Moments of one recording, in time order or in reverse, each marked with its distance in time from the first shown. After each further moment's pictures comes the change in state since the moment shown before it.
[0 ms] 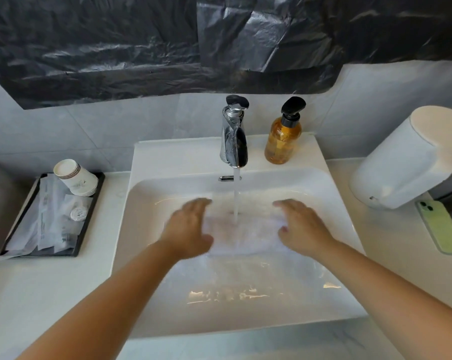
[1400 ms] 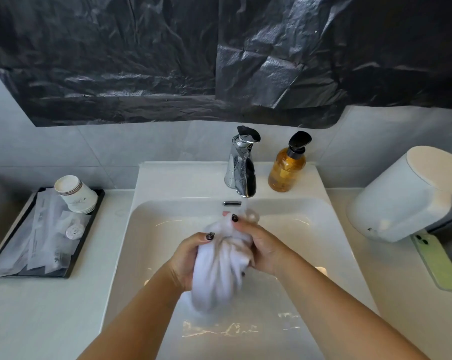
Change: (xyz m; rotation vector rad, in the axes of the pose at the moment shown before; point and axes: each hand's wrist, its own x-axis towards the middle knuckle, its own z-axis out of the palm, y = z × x) left_hand -0.002 0.017 -0.003 -2.021 -0.685 -0.059; right_hand 0.038 -0.101 -0.002 1.727 -0.451 0.233
